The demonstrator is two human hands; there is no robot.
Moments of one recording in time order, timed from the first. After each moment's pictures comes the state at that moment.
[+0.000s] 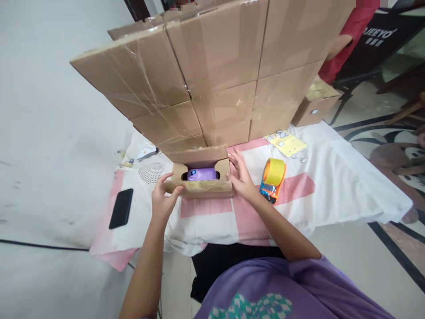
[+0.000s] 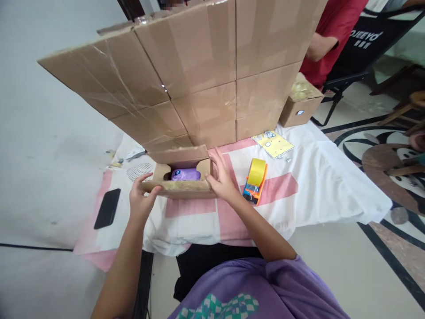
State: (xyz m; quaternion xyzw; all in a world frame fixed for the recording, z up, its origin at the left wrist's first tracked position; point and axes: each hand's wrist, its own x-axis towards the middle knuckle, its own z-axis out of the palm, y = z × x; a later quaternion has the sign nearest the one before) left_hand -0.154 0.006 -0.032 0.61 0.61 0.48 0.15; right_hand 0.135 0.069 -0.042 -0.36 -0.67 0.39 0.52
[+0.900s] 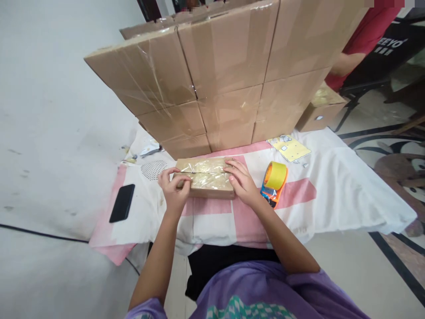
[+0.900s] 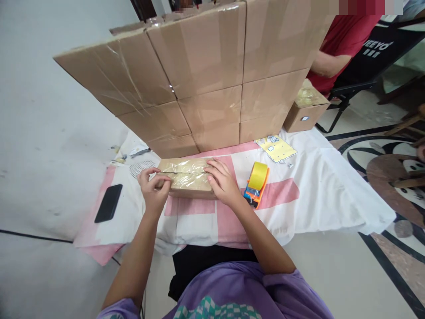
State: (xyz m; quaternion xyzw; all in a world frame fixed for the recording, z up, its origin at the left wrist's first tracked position) left_hand -0.105 0.021 -0.019 0.63 0.59 0.49 -0.10; right_hand 0.152 0.070 -0.046 -0.32 -0.77 0.26 0.48
